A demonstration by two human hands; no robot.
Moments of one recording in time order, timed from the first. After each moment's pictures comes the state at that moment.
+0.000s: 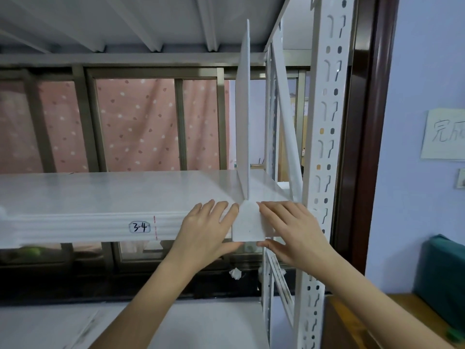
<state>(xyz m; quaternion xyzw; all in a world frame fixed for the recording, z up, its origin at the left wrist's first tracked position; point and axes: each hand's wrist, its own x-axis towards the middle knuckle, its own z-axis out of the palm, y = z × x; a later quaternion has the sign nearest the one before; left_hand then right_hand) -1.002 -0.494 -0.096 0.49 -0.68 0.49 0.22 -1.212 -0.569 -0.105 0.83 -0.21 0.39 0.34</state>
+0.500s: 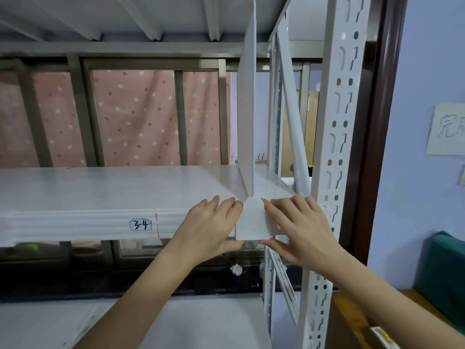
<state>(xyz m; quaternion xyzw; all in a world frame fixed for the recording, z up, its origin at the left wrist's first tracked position) -0.991 -0.500 -0.089 0.41 -0.73 0.50 0.23 -1.209 -0.569 -0.104 0.82 -0.22 0.38 0.38</state>
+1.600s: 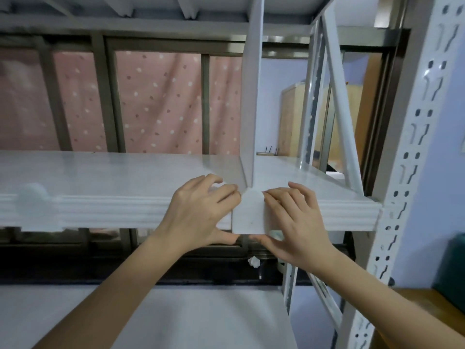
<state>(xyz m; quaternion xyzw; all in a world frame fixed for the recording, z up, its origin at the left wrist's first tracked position) -0.898 -0.453 -0.073 0.44 -0.71 0.50 0.21 -1.097 -0.541 -0.109 0.79 -0.14 0.48 0.35</state>
